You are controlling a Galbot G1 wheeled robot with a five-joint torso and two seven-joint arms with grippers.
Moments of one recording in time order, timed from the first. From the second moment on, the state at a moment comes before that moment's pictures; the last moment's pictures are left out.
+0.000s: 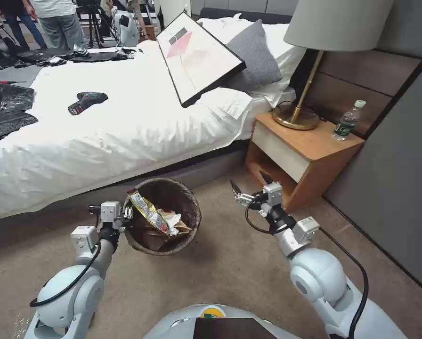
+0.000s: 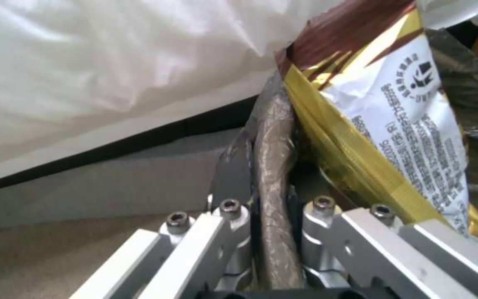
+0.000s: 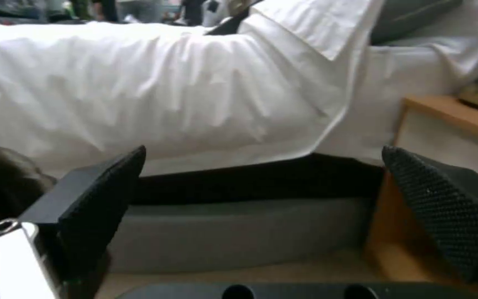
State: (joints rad) left arm 1.64 -1.29 -0.70 -2.37 -0.37 0.52 -0.08; right arm -1.45 1.06 0.32 2.29 0.34 -0.13 0.14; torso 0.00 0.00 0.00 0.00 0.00
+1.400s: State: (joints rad) left arm 1.64 -1.29 -0.70 -2.37 -0.37 0.54 -0.08; right arm -1.58 1.29 0.42 2.22 0.11 0.00 0.11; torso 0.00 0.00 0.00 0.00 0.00
